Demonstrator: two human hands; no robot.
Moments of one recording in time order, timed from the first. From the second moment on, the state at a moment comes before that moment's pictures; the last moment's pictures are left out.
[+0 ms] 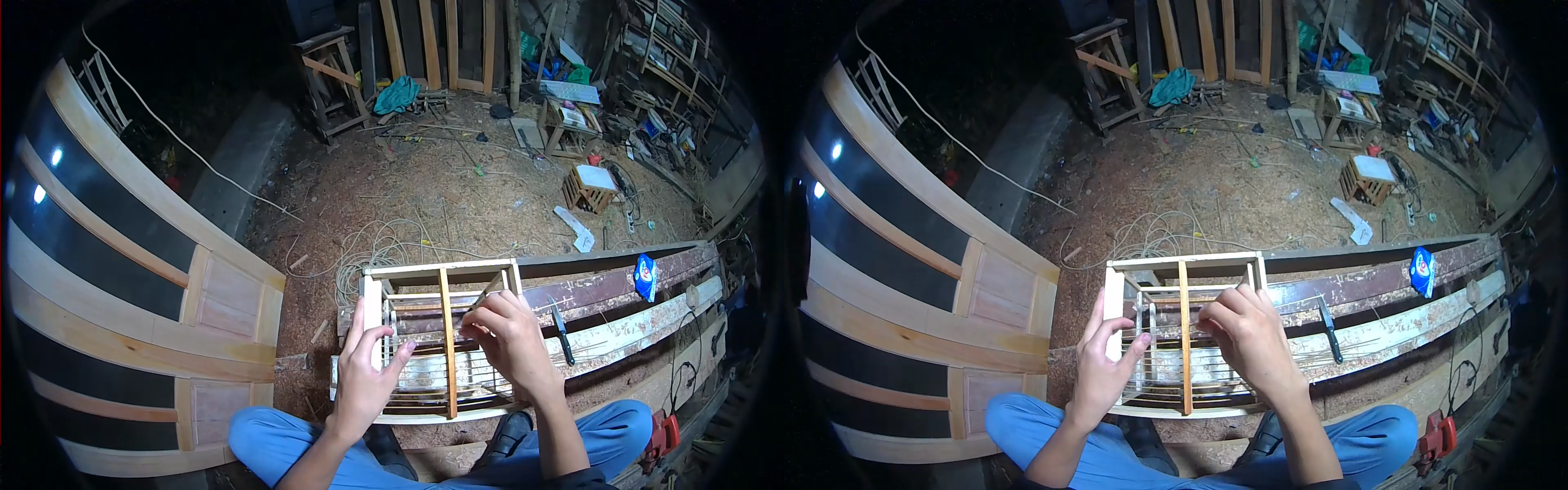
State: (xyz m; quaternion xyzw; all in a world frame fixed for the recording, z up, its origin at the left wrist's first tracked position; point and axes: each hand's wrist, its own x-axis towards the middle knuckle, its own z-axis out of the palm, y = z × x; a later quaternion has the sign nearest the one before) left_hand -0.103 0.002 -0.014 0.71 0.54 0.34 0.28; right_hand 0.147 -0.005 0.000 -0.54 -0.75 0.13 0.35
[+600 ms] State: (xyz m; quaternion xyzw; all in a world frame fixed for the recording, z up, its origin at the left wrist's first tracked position) left_hand -0.106 0.004 -0.013 0.72 0.54 0.36 0.26; right_hand 0.141 -0.008 0.002 -0.54 -0.76 0.12 0.34
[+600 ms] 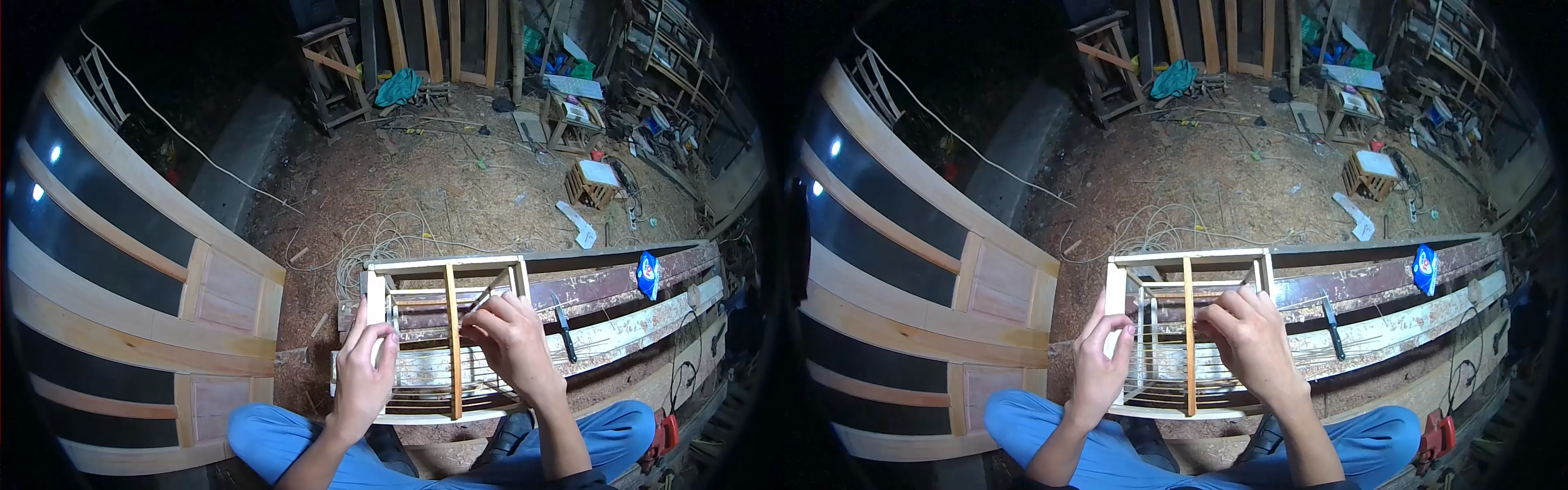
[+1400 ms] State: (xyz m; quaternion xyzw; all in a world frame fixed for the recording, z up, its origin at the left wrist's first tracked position) left_hand -0.103 0.004 -0.020 0.68 0.55 0.39 0.29; right_hand 0.143 -0.010 -0.003 -0.54 -0.77 0.06 0.34
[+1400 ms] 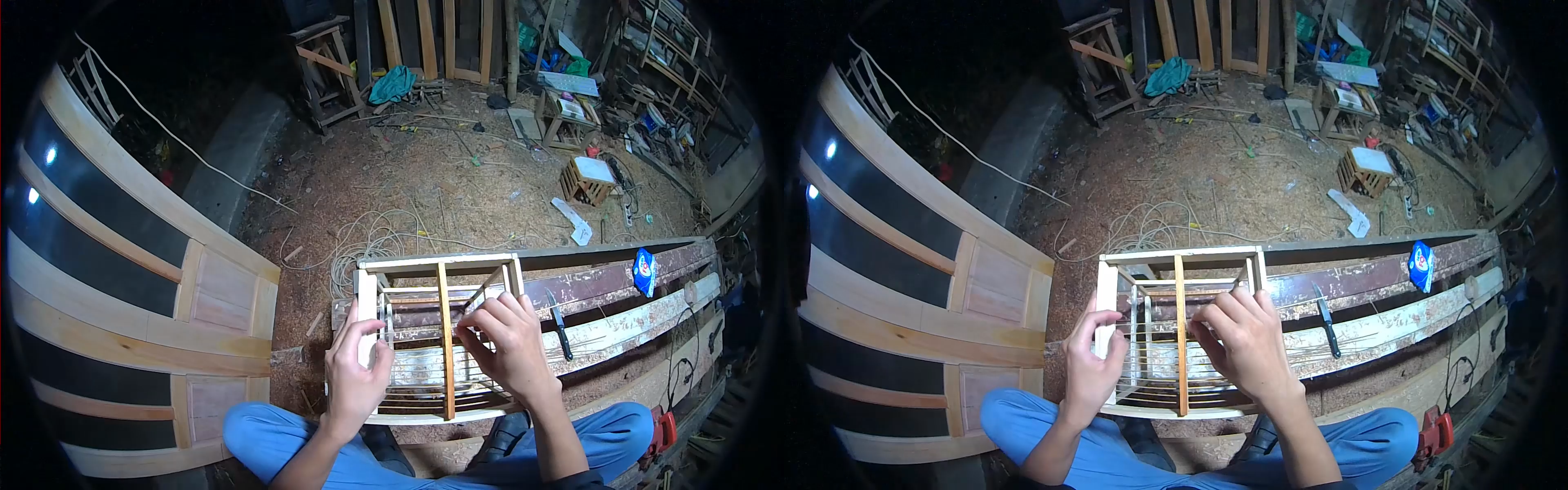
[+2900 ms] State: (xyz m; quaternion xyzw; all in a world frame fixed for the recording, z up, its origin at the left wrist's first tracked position) left_hand -0.102 0.004 -0.017 0.72 0.55 0.36 0.22; right_hand 0.141 -0.012 0.010 -0.53 -0.74 0.19 0.36
